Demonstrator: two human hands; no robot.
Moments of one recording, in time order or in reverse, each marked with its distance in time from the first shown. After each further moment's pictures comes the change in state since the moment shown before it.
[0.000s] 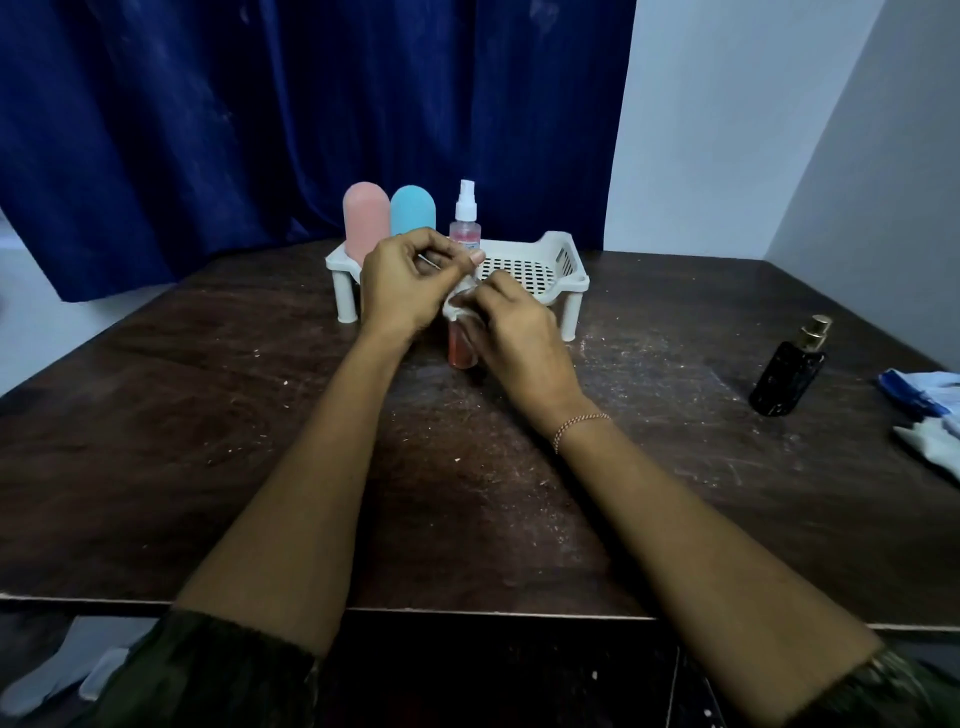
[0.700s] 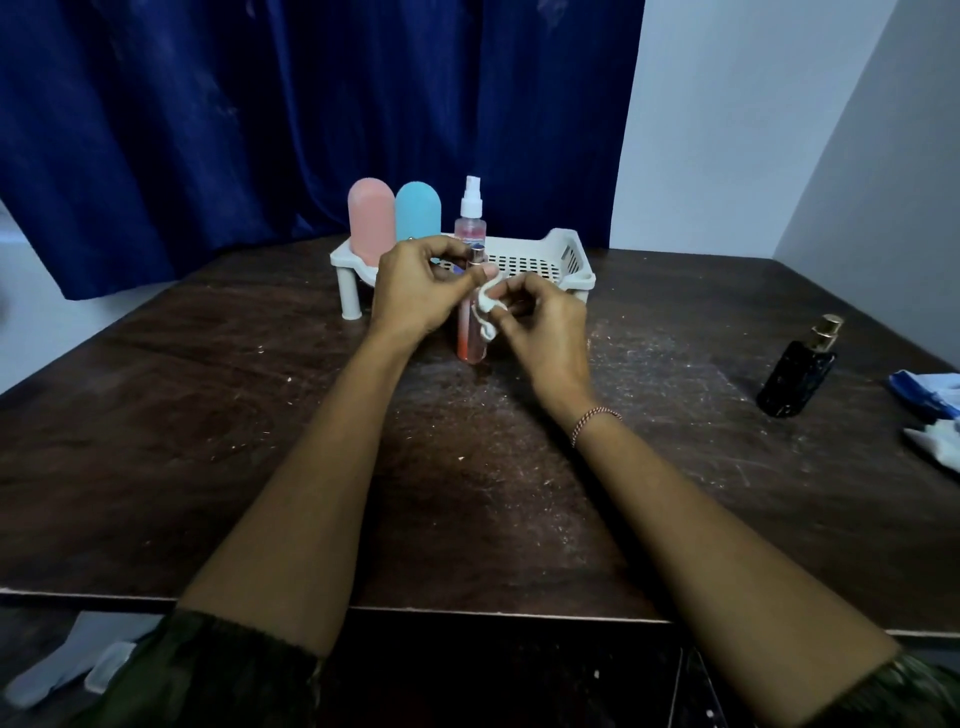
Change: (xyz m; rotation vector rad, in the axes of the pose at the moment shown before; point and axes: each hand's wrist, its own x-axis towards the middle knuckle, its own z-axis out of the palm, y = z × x) left_hand -0.006 0.004 0.003 0.113 -0.081 -0.028; right_hand 0.002 0.013 0.000 0.411 0.104 0.434
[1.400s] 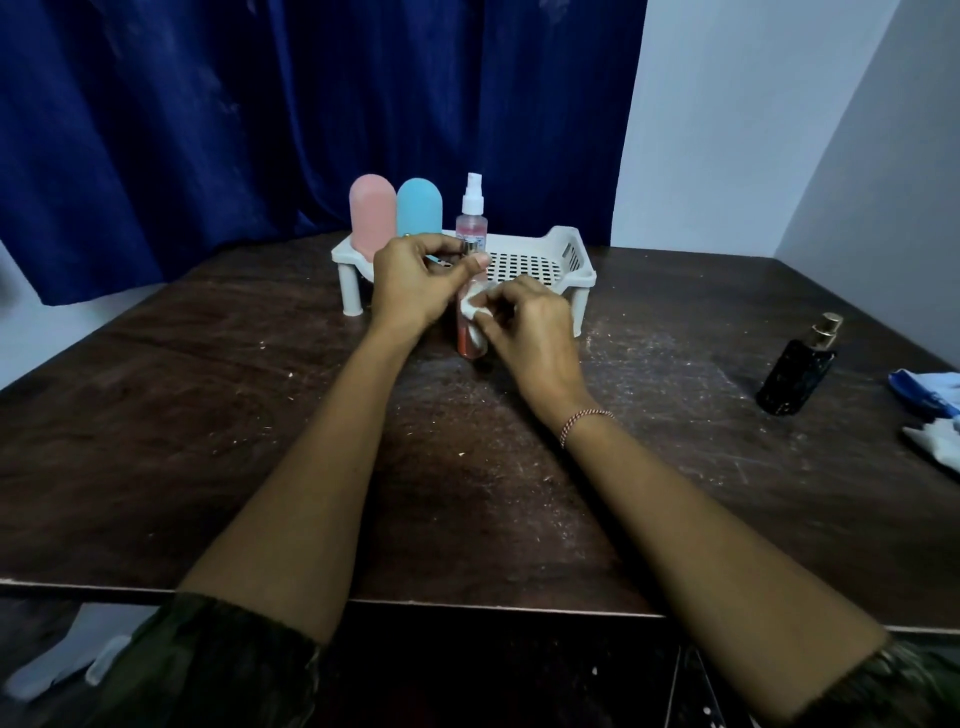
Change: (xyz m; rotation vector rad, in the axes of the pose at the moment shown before) left_hand 0.004 -0.004 0.002 -0.058 0.086 -0.051; right_hand -0.005 -0.004 0.006 -0.270 -0.060 -0.177
